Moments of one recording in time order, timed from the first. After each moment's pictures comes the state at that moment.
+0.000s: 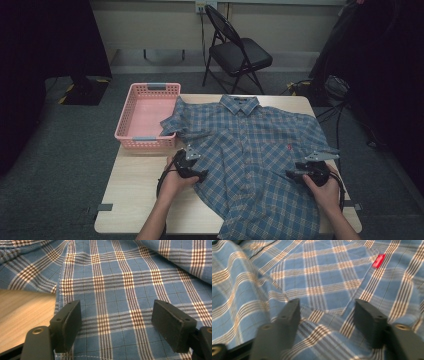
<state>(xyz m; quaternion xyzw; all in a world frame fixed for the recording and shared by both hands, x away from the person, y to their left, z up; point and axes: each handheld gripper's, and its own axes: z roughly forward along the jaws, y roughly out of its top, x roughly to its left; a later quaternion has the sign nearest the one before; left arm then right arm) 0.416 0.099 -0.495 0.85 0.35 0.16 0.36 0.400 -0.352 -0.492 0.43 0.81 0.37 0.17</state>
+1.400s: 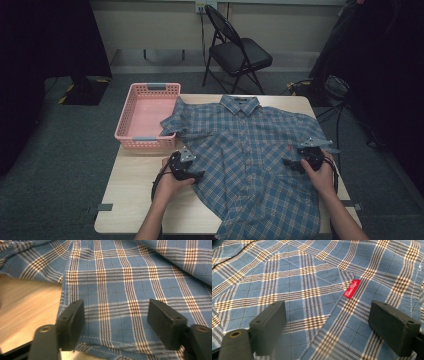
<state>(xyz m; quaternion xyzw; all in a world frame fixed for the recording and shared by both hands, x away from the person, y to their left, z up) 0.404 0.112 -0.490 0.84 0.36 0.16 0.37 0.459 -0.356 -0.498 0.43 0.81 0.36 0.19</state>
